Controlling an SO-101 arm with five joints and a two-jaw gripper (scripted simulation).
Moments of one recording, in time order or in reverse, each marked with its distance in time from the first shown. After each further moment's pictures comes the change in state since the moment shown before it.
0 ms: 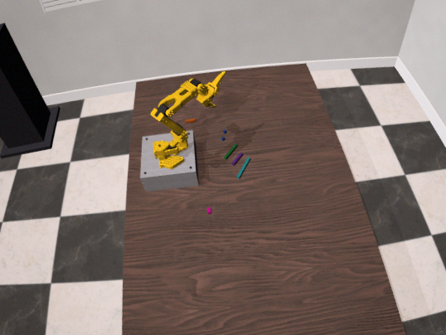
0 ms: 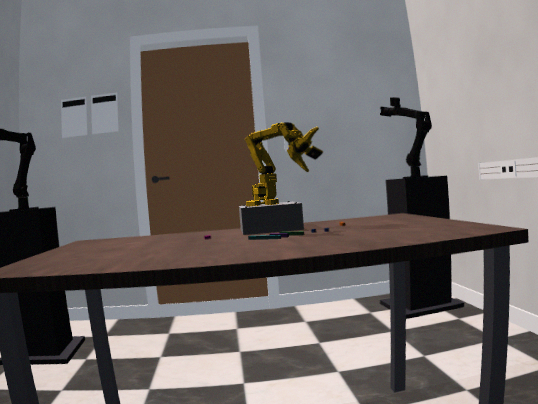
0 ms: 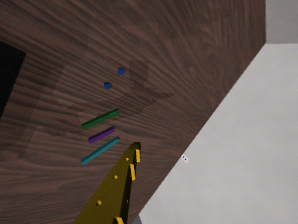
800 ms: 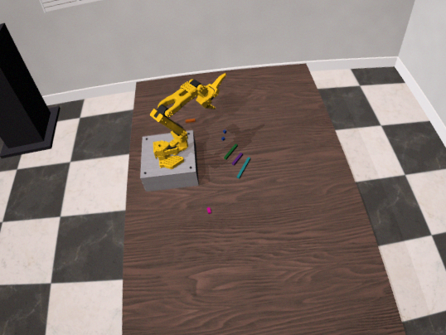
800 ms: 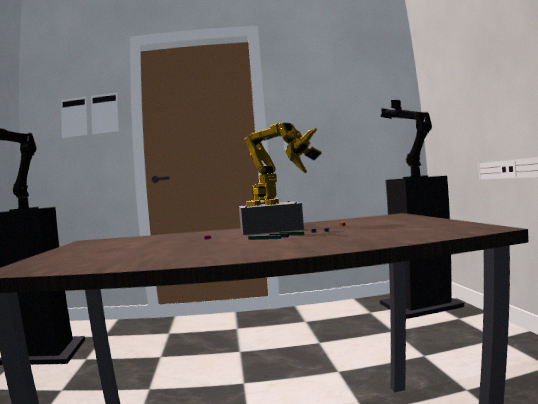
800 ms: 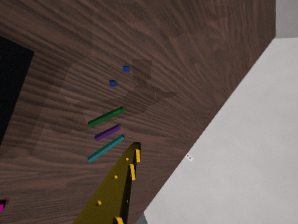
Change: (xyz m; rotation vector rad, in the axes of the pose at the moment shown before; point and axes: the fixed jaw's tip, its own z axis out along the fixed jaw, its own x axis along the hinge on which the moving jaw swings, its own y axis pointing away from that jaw) arm 0.004 0.006 -0.001 -0.023 0.010 0.024
